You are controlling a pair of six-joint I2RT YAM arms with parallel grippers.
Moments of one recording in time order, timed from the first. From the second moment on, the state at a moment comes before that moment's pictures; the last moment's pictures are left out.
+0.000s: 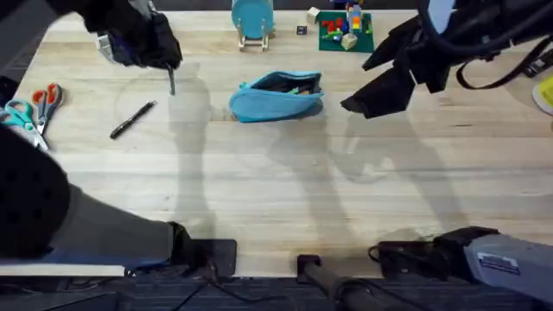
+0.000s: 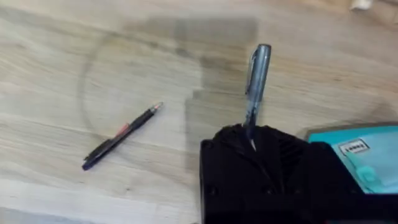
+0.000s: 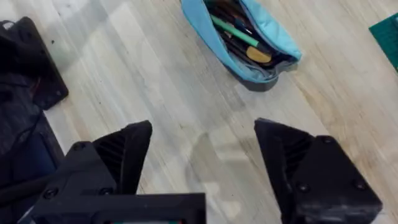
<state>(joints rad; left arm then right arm) 0.15 1.67 1.40 -0.89 0.03 -0.11 0.25 1.36 1.38 -1.14 -0.55 -0.57</state>
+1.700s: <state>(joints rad) -0.22 1.58 1.55 -1.08 0.52 0.96 0.25 1.36 1.38 -1.14 -0.55 -0.57</state>
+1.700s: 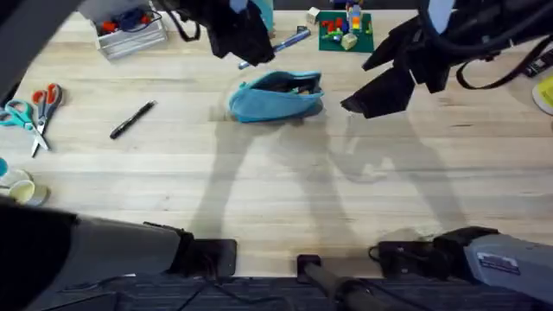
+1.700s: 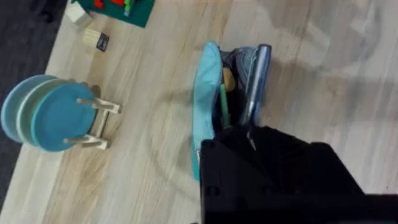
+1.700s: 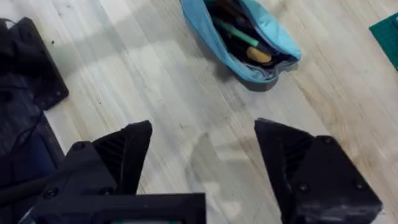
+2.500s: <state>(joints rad) -0.24 1.82 1.55 -1.00 0.56 0.97 0.25 1.36 1.38 -1.14 -0.55 -0.57</state>
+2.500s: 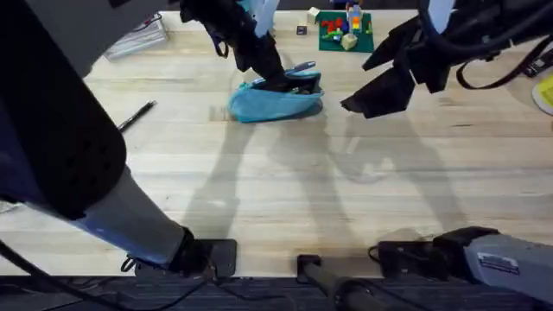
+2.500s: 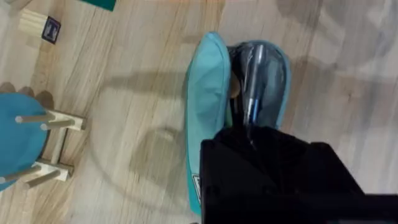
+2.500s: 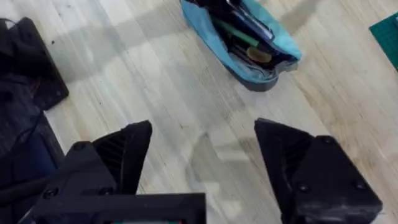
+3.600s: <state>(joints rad) -0.29 1.91 1.55 -1.00 0.48 0.97 0.25 1.36 1.38 -1.14 -0.55 -0.57</state>
